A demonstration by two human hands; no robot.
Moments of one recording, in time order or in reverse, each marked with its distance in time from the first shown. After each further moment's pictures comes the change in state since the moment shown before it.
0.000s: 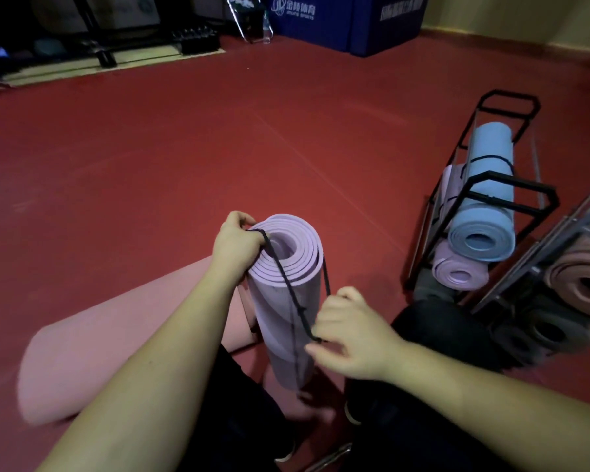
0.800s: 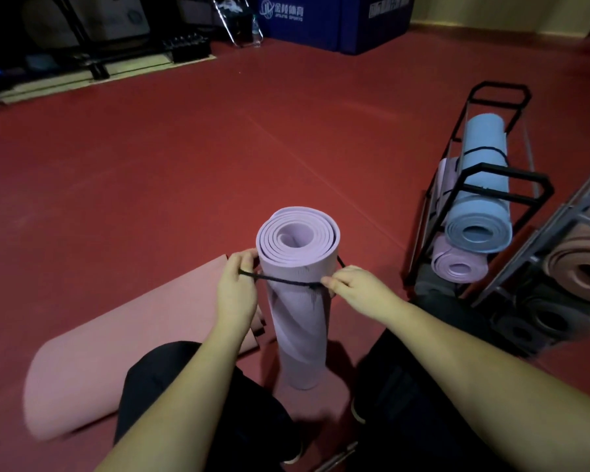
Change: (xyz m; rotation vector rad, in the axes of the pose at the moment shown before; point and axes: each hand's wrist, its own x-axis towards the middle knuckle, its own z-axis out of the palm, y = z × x) left_hand -0.035 -0.064 0.023 -0.259 0.026 0.151; right_hand 0.009 0.091 0.040 0.325 -0.128 0.648
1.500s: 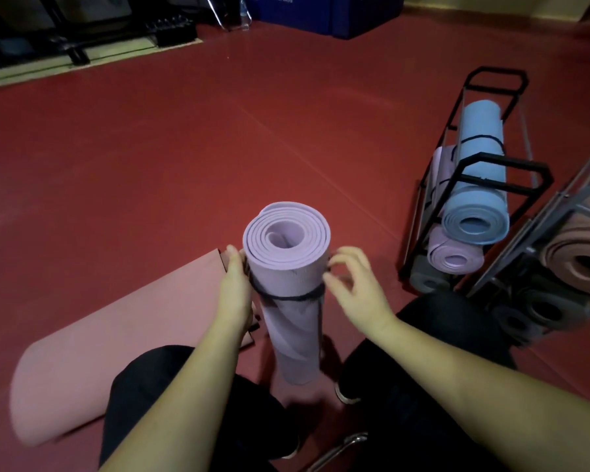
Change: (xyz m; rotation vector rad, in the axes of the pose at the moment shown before) left_hand 0.004 0.019 0.017 -0.278 -0.064 -0.384; right_hand -0.020 -0.023 0.015 0.439 0.478 -0.082
